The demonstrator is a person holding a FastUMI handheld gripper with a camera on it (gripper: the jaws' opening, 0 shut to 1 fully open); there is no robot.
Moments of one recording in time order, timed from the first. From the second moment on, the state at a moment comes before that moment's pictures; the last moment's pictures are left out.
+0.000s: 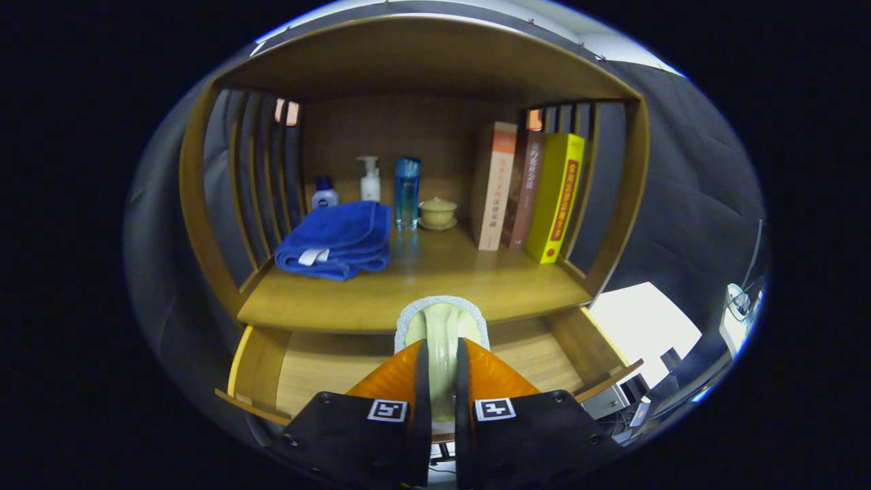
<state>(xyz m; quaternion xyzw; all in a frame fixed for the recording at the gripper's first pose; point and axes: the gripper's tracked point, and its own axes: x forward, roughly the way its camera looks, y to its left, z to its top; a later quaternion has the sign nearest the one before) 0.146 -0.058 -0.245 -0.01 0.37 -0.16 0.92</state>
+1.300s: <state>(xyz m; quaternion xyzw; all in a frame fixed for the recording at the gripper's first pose) 0.285 -0.081 -0.344 0.05 0.39 -0.08 0.92</state>
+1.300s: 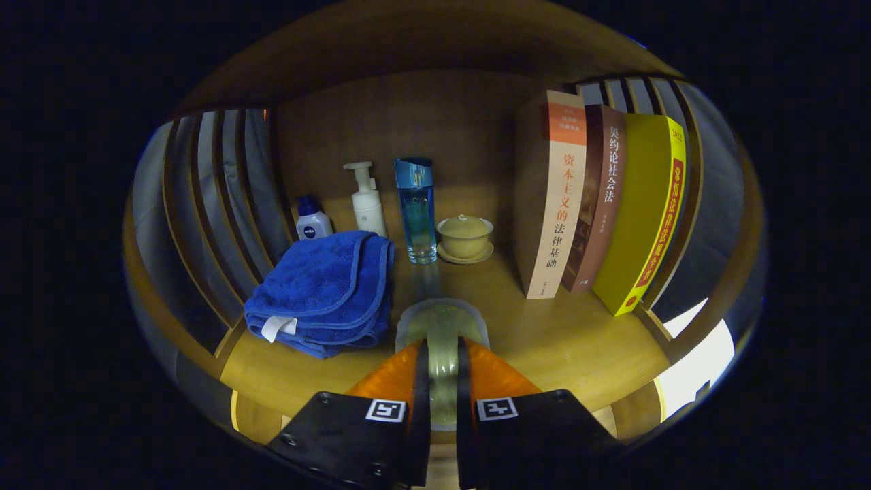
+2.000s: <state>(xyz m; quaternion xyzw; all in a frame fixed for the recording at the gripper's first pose) 0.282 -0.054 -0.364 0.02 0.39 -0.02 0.92</state>
